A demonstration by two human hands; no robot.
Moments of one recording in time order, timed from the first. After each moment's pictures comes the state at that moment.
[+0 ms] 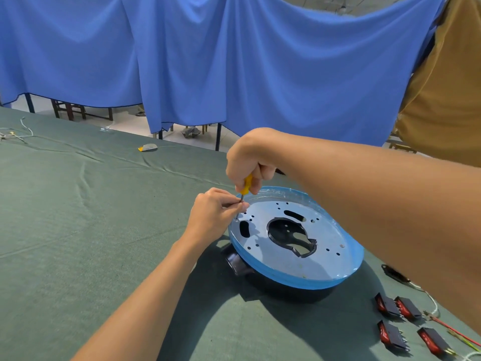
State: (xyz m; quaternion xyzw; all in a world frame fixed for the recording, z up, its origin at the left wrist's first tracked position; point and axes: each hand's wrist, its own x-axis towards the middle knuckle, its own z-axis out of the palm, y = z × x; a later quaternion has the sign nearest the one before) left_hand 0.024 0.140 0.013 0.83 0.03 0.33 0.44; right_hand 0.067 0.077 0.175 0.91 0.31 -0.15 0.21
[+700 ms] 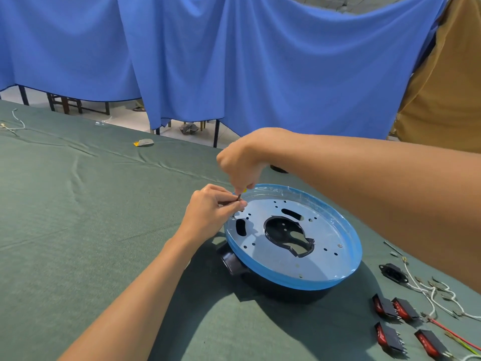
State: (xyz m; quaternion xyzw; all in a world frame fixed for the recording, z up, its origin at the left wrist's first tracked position) left_hand 0.024 0.143 0.012 0.84 0.03 0.30 0.45; right_hand 0.071 0.076 0.165 0.82 0.45 -0.05 0.33
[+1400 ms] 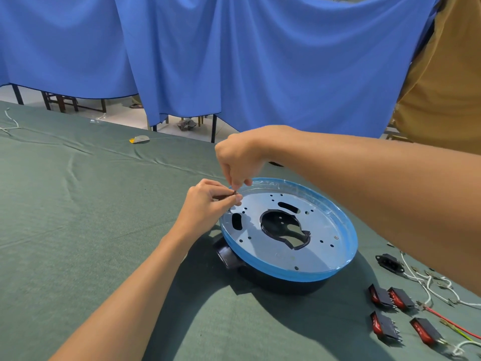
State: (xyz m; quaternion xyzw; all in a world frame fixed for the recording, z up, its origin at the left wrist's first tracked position) left_hand 0.028 0.143 0.010 0.83 0.02 0.29 0.47; right_hand 0.073 0.059 0.164 0.85 0.47 -0.05 0.24
